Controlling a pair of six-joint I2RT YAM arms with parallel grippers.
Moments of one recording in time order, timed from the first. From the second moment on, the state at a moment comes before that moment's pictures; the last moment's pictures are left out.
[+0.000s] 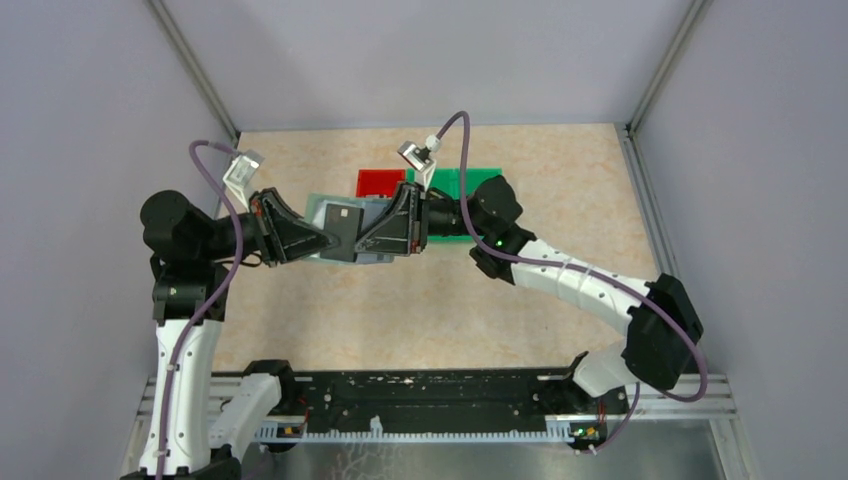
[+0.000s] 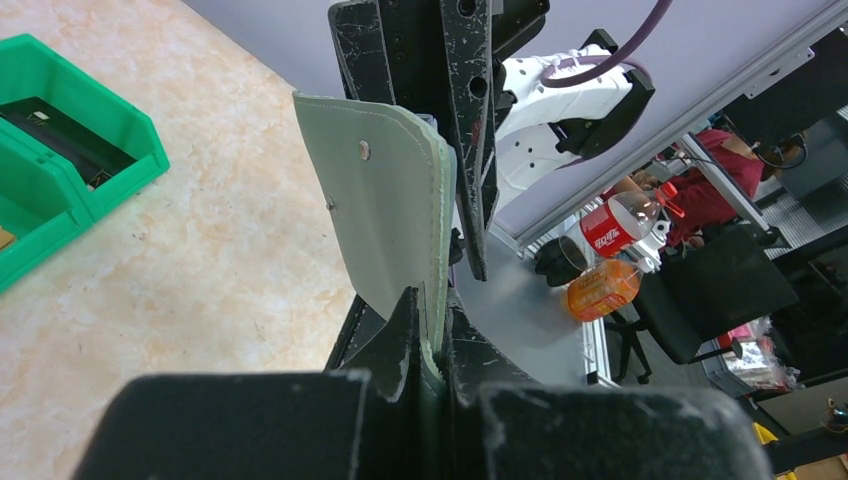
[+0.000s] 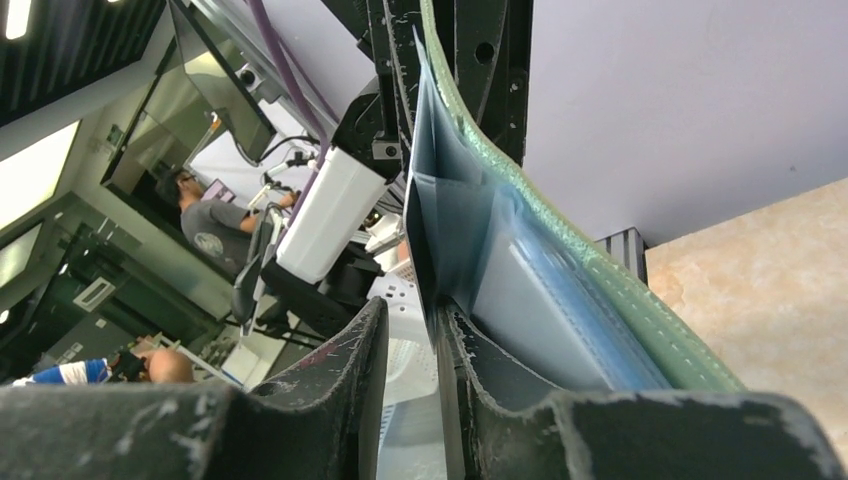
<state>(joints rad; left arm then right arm) -0.01 0.79 1.07 -0.14 1.31 -0.76 0.88 1.41 1.10 0.74 -0.81 1.05</state>
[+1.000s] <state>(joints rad) -0.01 0.79 1.07 0.01 1.34 -0.89 0.88 1.43 1.06 0.91 -0.78 1.10</state>
